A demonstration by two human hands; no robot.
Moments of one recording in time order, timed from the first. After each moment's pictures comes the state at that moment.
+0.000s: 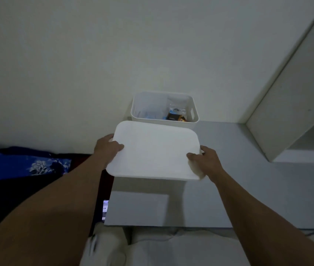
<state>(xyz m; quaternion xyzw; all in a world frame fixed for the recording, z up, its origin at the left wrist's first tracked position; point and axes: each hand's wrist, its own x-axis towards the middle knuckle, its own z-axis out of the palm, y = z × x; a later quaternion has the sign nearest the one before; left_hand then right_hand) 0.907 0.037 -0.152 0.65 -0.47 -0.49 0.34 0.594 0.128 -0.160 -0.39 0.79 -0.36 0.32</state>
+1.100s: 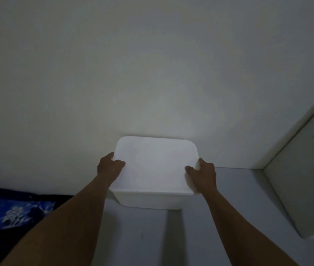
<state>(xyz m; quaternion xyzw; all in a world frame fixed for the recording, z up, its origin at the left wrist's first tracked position) 0.786 -0.197 -0.140 0.72 -0.47 -0.42 0.30 0.495 -0.127 -0.160 -0.39 0.82 -0.34 0.27</state>
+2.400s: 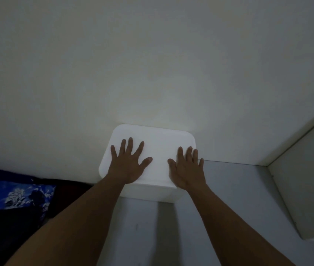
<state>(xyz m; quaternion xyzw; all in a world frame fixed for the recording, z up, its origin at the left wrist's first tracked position) 0.732 -0.192 -0.176 0.61 -0.79 -0.09 -0.01 0.523 -0.139 -0.172 -0.63 0.76 -0.04 0.14</state>
